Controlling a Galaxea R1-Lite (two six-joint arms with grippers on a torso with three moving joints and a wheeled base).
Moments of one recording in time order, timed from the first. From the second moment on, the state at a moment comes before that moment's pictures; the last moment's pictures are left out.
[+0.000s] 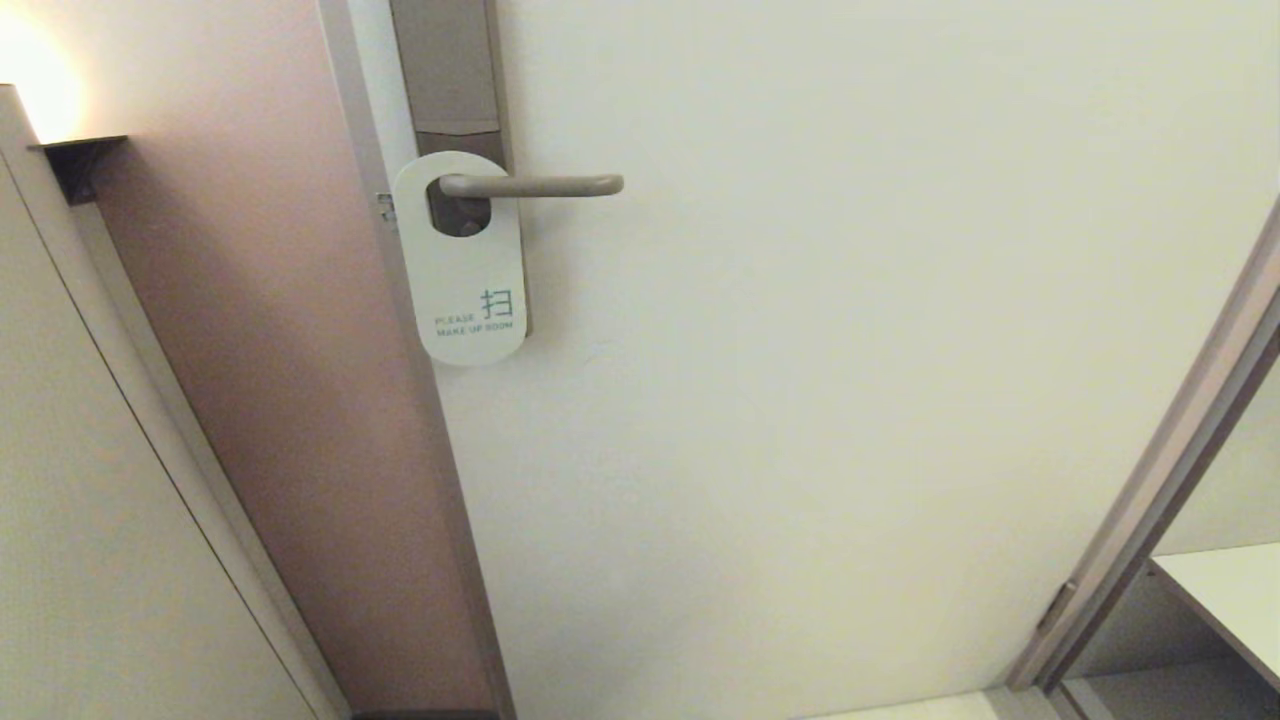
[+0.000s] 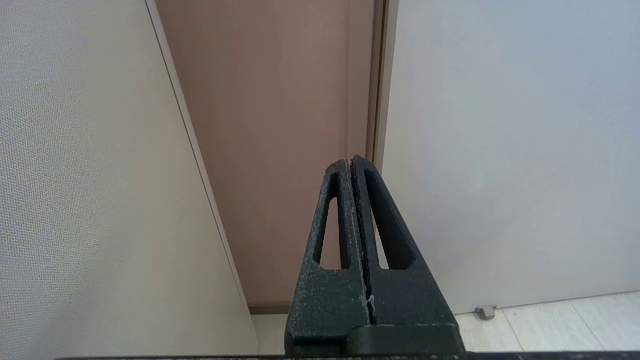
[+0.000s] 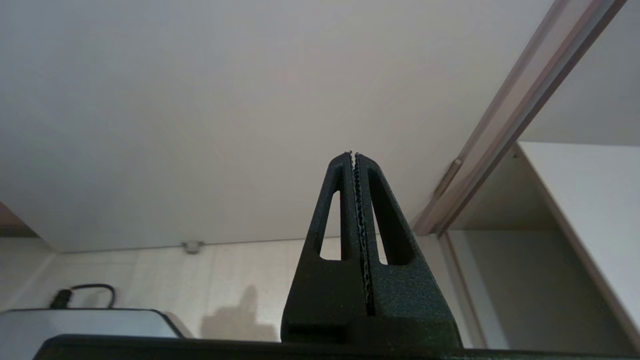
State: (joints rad) left arm 0.00 0.00 -0.01 0.03 0.01 0.00; right arm -0.11 0.28 0.00 -0.05 0.03 -0.09
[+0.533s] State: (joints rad) left arm 0.00 0.00 -0.01 0.03 0.01 0.00; right arm 0.00 0.19 0.00 0.00 0.02 -0.05
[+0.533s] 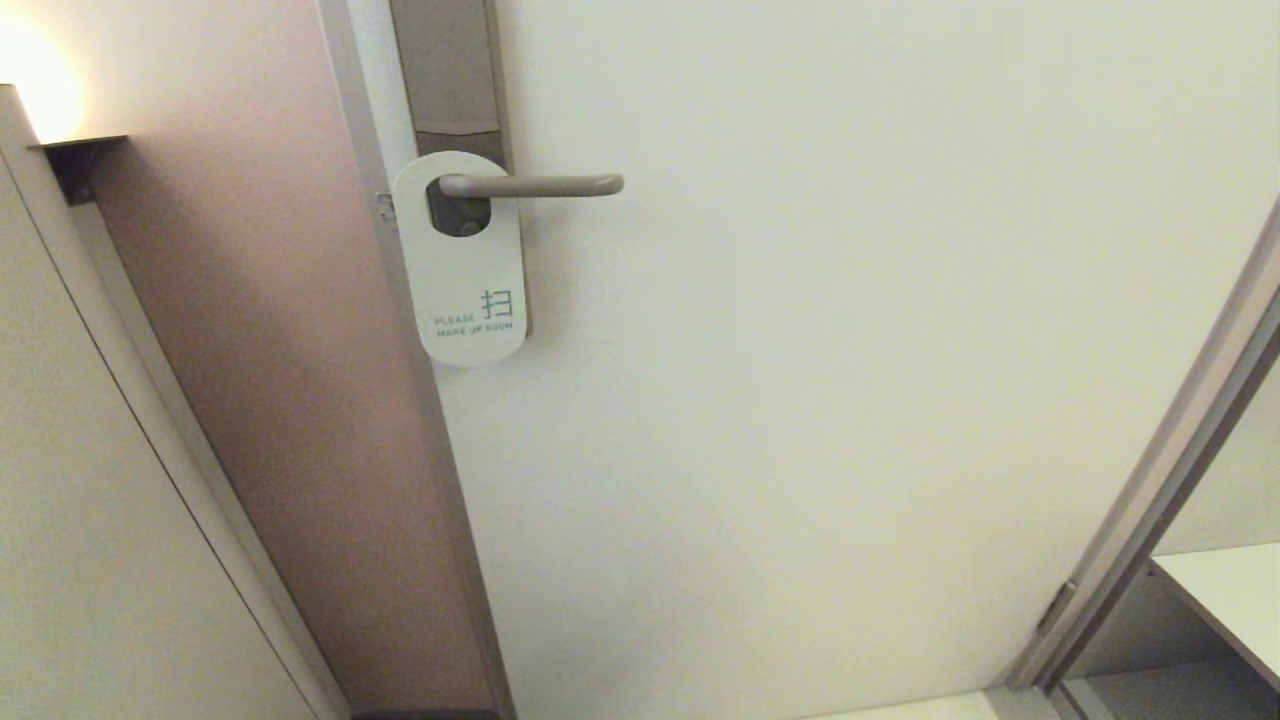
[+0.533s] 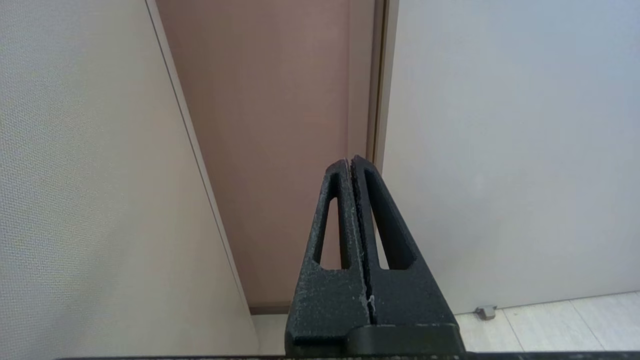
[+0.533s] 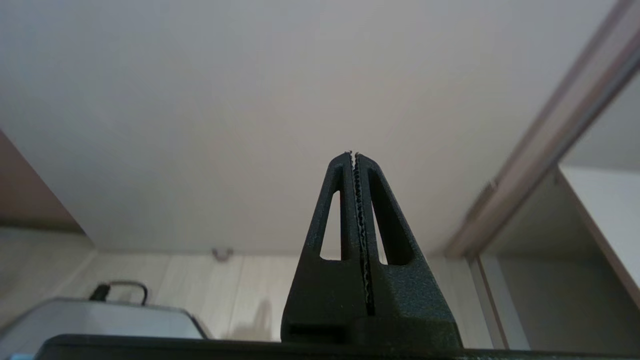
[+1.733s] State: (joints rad) left arm 0.00 0.00 -0.01 0.03 0.01 0.00; right arm 0.01 0.00 0.00 0.00 0.02 -0.03
